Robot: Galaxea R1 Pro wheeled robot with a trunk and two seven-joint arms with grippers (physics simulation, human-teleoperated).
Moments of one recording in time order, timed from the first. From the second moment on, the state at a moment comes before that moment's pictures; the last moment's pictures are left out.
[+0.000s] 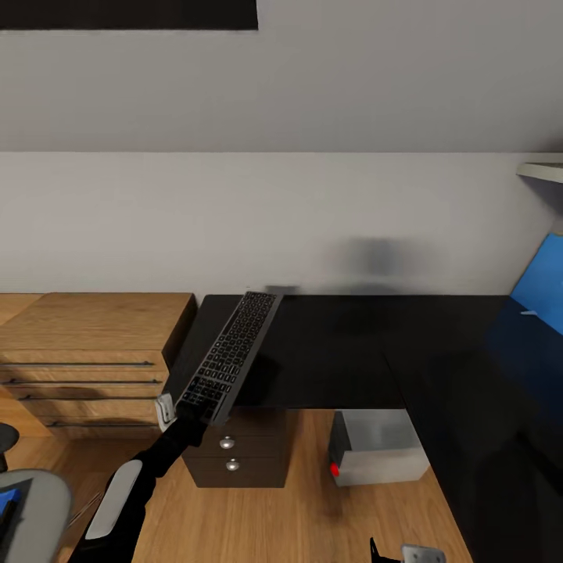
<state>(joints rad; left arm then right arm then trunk) -0.34 -0.07 0.23 -1.09 1.42 0.50 -0.04 -0.38 0.00 -0.19 0.02 0.10 -0.69 -0.05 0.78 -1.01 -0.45</state>
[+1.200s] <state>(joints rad) -0.34 -0.08 0.22 -1.03 1.42 0.50 -0.04 -0.38 0.00 -0.19 0.02 0.10 -0.69 -0.05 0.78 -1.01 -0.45</state>
